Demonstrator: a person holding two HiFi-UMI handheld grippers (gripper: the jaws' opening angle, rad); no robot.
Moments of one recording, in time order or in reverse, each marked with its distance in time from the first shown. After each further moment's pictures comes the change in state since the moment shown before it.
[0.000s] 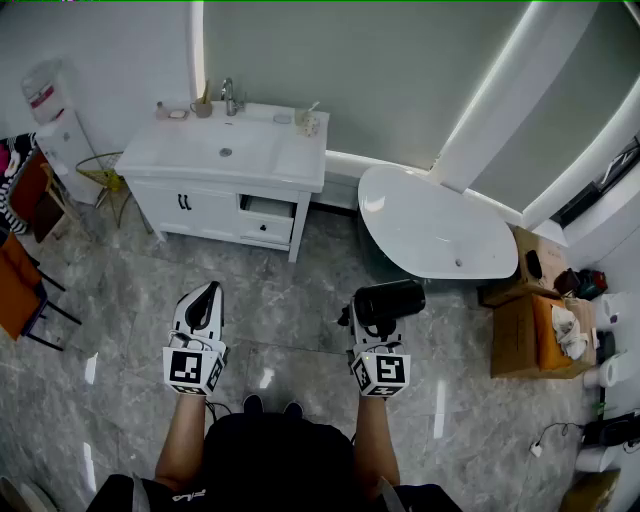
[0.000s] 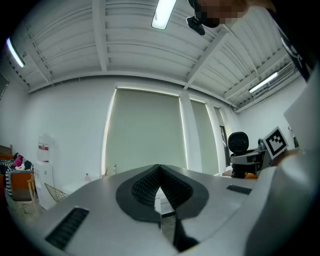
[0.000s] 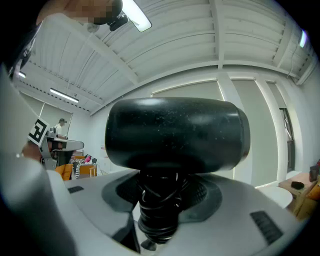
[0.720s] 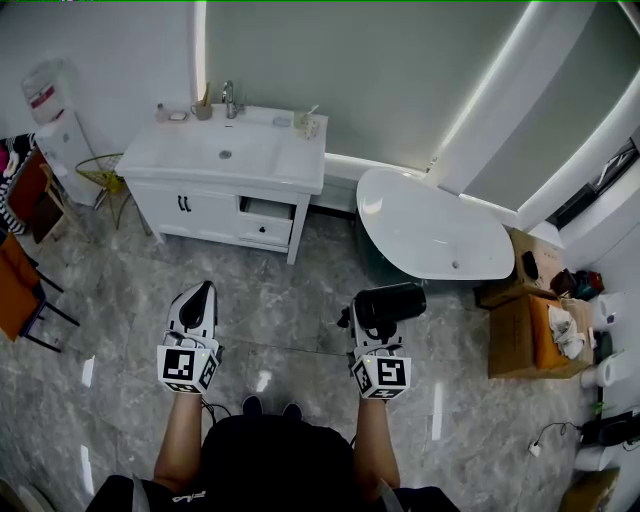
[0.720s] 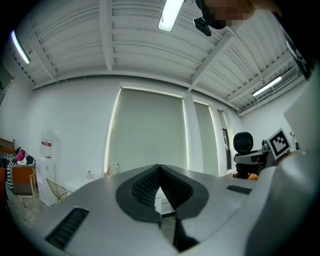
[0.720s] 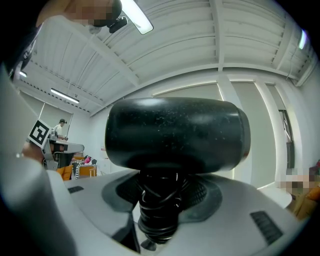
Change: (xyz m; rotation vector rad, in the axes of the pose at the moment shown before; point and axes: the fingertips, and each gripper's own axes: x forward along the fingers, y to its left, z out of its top) left arm -0.015 0.020 0.000 -0.041 -0.003 0.019; right arm -0.013 0.011 0.010 -0.002 -0.018 -0.002
